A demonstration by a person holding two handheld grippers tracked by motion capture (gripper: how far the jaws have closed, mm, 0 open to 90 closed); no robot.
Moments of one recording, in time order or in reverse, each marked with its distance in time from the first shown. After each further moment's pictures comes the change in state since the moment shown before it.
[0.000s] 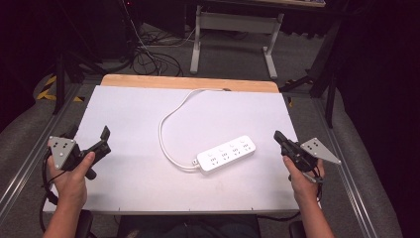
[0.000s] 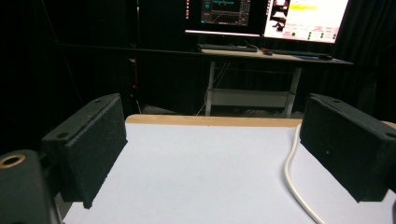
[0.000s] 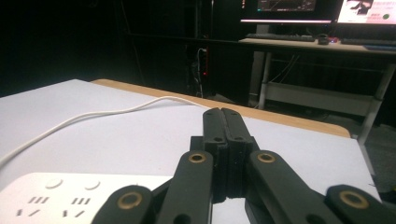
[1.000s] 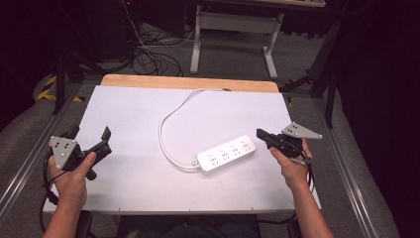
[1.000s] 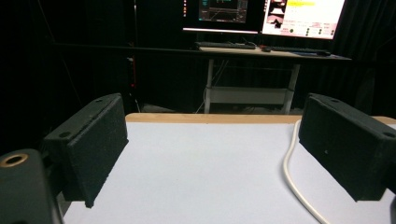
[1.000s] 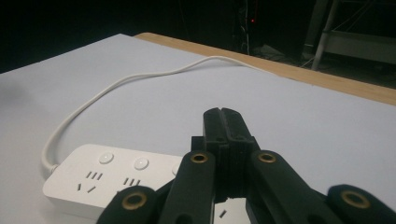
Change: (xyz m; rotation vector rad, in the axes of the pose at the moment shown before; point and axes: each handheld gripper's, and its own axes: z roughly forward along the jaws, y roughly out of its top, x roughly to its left) left arm -0.001 -0.001 0.000 0.008 -0.007 0.010; right arm 0.012 0.021 0.043 0.237 0.190 0.023
